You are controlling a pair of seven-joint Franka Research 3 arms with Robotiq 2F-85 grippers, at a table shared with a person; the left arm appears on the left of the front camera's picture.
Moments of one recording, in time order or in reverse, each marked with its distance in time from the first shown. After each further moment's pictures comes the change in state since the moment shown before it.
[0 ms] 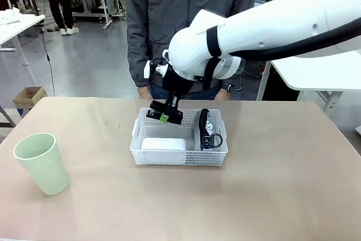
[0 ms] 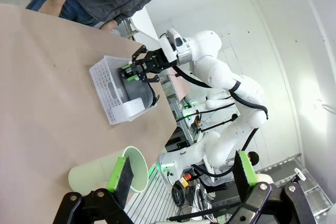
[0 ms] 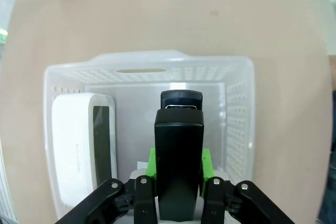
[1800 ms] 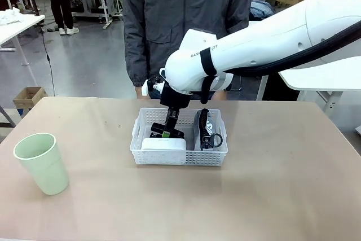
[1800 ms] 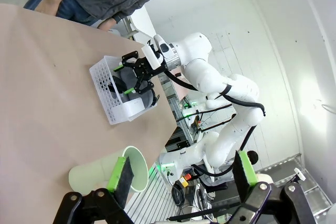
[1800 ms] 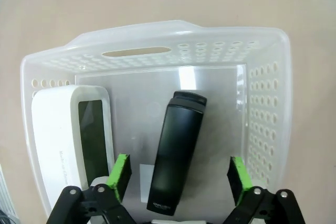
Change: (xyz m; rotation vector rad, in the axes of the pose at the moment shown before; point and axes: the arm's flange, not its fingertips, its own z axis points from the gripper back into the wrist) left arm 0.000 0.000 0.000 0.000 0.000 0.000; right arm -0.008 0.001 -0.031 0.020 0.073 -0.043
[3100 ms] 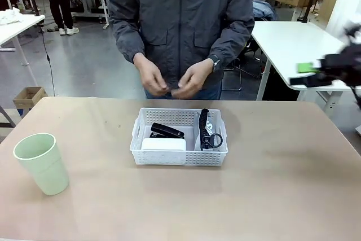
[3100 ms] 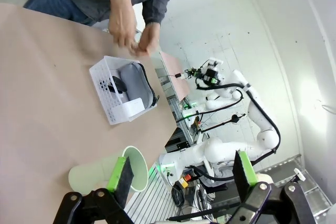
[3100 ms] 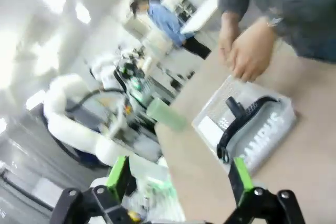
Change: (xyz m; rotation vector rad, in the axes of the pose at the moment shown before) left arm -0.002 0.000 0.001 0.000 -0.005 0.001; right arm -0.415 0.110 0.239 0.405 -1.119 -0.829
